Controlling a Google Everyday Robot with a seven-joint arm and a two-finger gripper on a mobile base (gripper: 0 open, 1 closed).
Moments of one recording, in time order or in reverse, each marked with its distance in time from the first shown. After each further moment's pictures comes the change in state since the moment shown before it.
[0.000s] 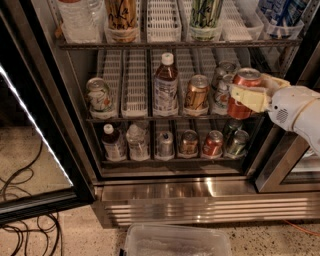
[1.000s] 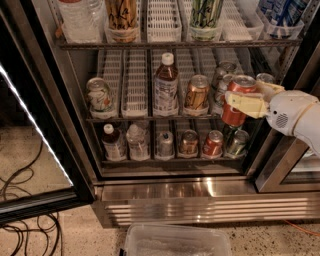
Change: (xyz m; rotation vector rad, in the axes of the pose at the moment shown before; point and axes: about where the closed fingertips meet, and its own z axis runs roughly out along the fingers) arm 0.008 0.020 -0.004 -0.096 0.031 0.033
